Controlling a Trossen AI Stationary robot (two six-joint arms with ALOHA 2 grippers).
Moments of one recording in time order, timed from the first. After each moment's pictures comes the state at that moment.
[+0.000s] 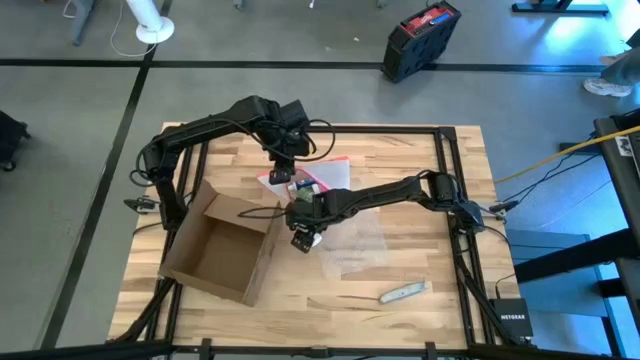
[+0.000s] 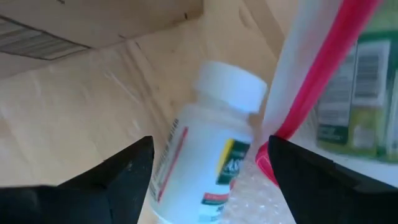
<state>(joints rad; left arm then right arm) 0.39 1.81 1.83 -1.33 0.28 0.34 0.09 2.19 1.77 -0.81 0.06 0.61</state>
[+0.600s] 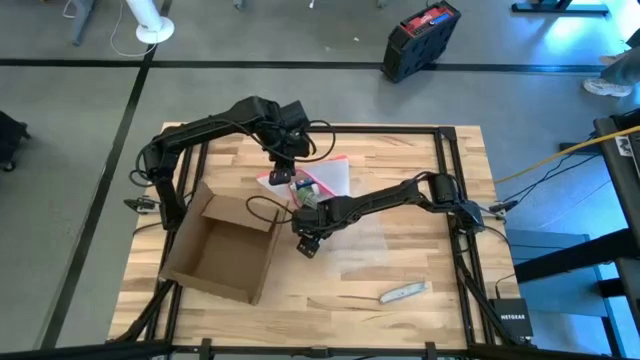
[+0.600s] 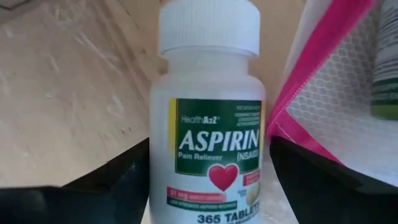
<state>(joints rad) 0.39 1.81 1.83 -1.32 0.28 0.35 0.09 2.19 1.62 -0.68 0.02 0.65</state>
